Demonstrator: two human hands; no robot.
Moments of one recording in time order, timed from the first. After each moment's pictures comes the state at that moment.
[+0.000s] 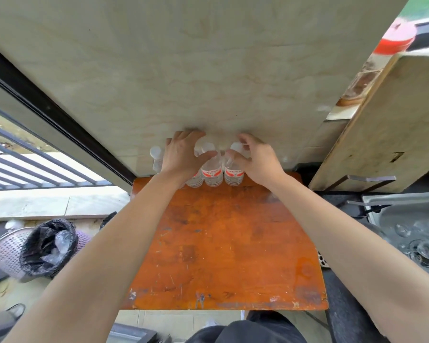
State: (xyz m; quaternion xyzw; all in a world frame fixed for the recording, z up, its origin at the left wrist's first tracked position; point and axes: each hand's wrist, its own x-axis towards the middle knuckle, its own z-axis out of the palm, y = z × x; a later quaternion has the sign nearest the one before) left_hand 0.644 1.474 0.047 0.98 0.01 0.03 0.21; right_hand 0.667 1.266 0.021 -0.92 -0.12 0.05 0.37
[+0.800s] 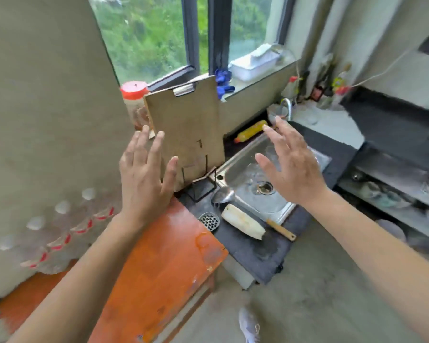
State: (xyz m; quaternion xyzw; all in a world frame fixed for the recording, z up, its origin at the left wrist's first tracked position) left_hand 0.488 1.269 0.161 0.86 -0.36 0.23 0.28; right_hand 0.327 1.003 0.172 -0.94 0.10 -0.33 0.07
